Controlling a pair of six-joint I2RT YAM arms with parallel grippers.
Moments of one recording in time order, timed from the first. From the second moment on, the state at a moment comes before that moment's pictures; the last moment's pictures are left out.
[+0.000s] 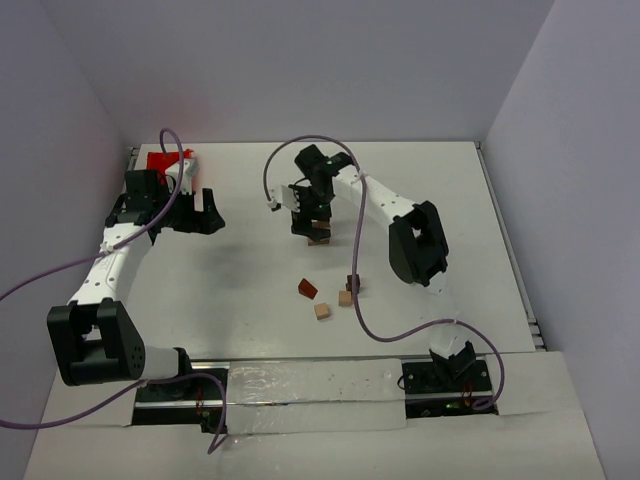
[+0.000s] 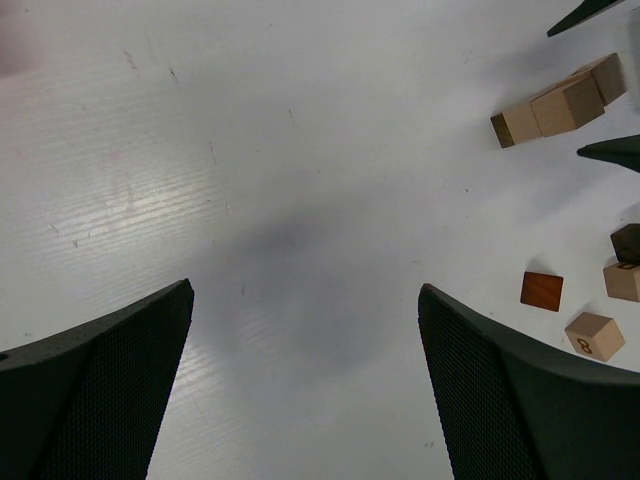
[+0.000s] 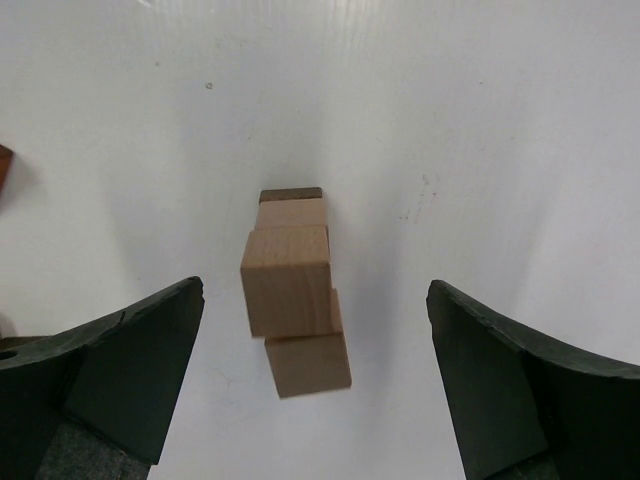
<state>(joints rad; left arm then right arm) 0.05 1.36 1.05 -0.49 0.48 0.11 0.62 2.26 2.03 -1.05 -0.30 -1.00</state>
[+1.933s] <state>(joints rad) -0.30 1.40 1.01 -0.44 0.56 0.27 0.55 1.46 1.15 -0.93 -0.49 -0.88</state>
